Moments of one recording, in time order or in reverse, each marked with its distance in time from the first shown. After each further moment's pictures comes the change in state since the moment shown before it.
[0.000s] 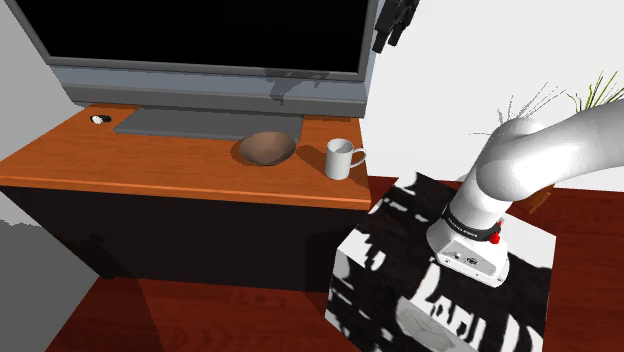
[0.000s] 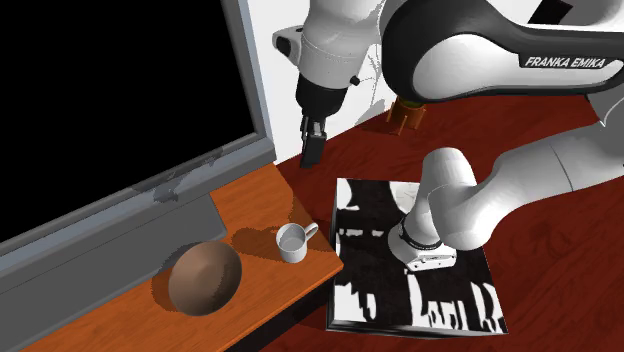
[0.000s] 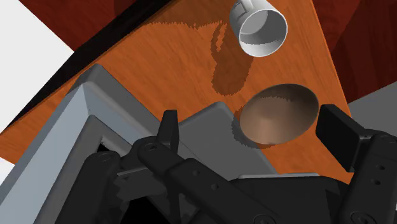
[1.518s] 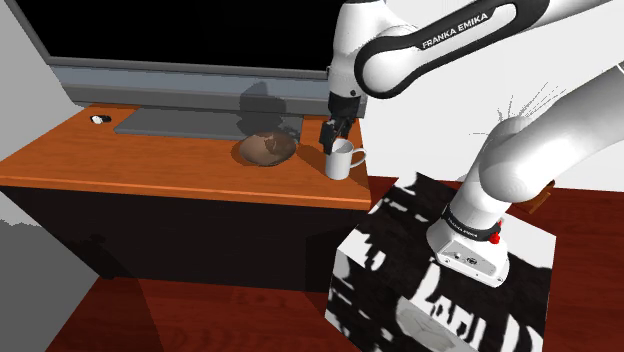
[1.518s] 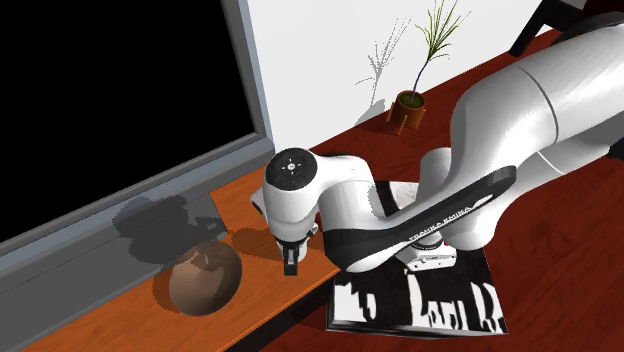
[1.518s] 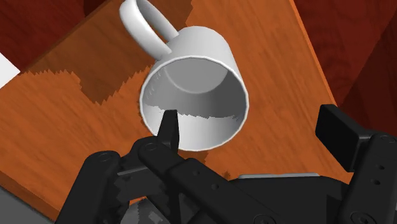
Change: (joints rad) arm 0.077 0.308 0.264 -0.349 0.073 0.525 0.231
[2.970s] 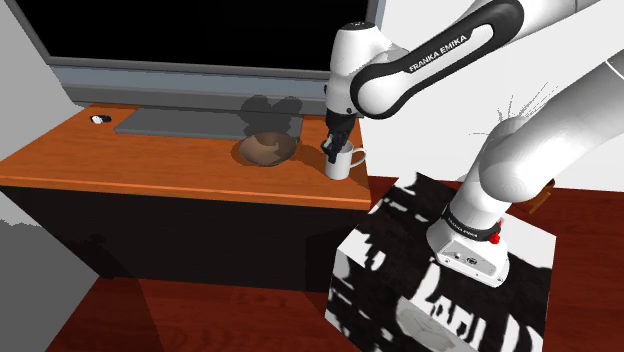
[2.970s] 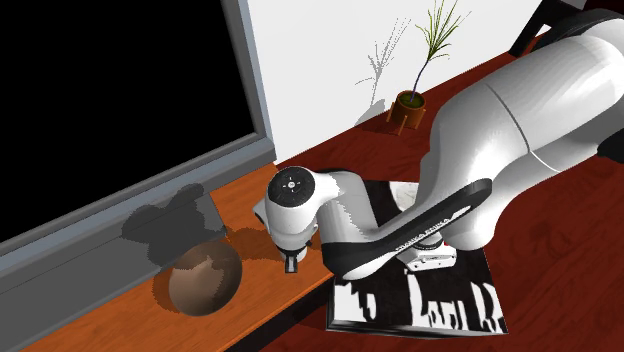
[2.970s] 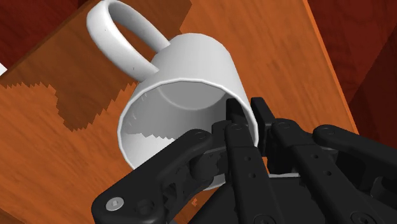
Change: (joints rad) arm -0.003 0.079 0.019 -0.053 -0.002 0.130 0.012
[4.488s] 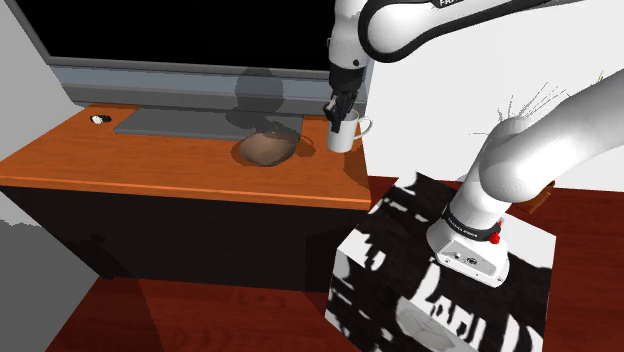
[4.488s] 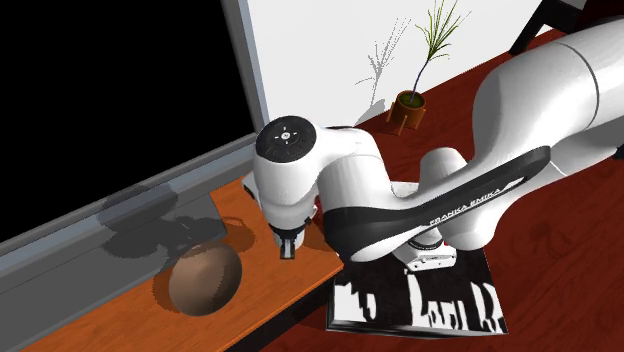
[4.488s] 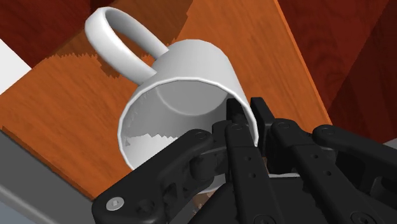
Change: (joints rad) arm 0.002 -0.137 -0.035 0.176 -0.004 -0.312 -0.014
